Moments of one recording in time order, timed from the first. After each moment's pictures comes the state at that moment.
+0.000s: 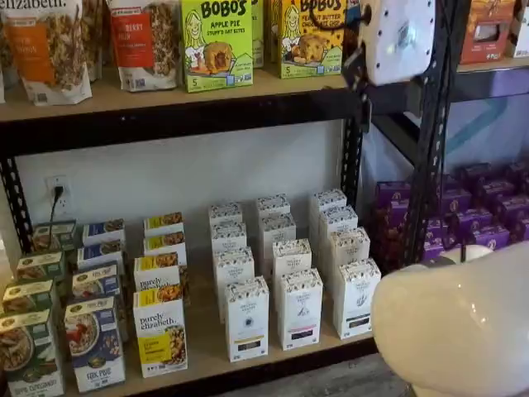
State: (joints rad) arm 0.09 -0.89 -0.85 -0.11 1.69 0.09
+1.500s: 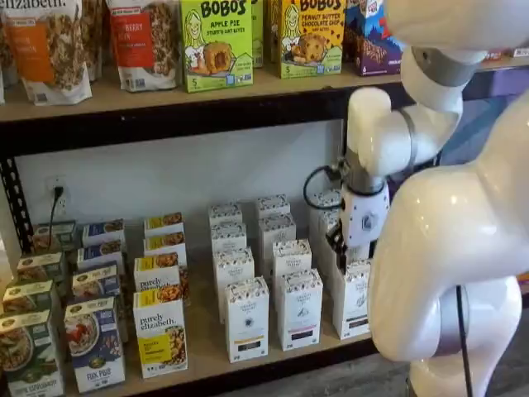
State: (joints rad) arm -0.15 -0.22 -0.39 -0.19 0.56 0.02
